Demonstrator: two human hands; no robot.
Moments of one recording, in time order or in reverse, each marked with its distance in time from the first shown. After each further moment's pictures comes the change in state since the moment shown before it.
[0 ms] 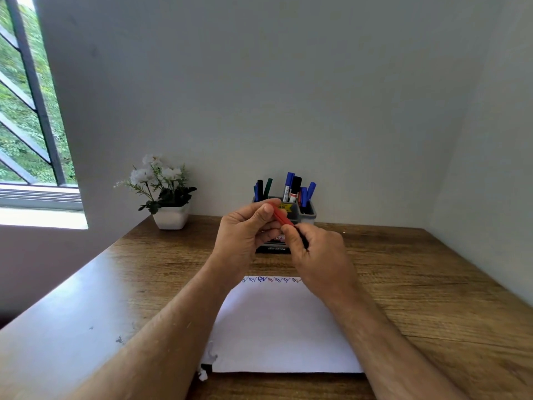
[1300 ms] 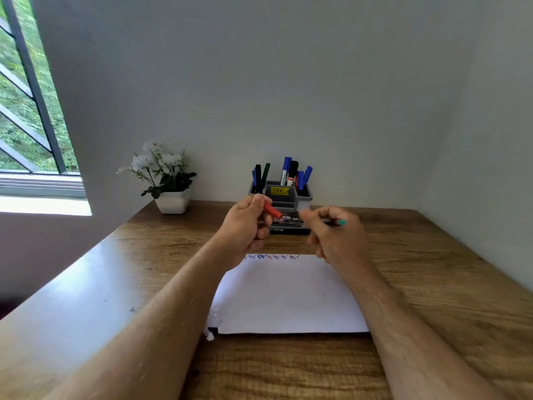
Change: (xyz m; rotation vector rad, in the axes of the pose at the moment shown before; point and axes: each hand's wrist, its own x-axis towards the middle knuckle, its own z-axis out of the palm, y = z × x) left_hand -0.009 0.004 0.003 0.274 0.069 -0.271; right_hand -0.012 0.010 -0.024 0.425 0.052 0.450
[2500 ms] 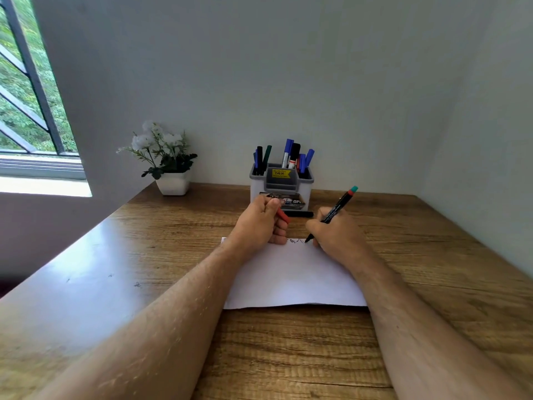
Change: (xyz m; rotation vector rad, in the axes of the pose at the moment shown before) left_hand 0.008 -0.040 0.014 0.340 0.085 0.015; right_hand -0.002 0.016 -0.003 -0.328 -0.125 0.113
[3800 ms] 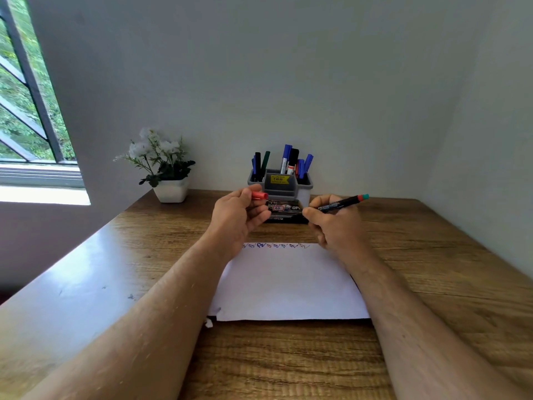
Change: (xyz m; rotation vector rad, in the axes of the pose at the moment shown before) left_hand 0.007 0.018 -0.029 -0.604 0.161 -0.124; right_hand 0.012 -0.011 -0.004 0.546 -0.005 -0.028
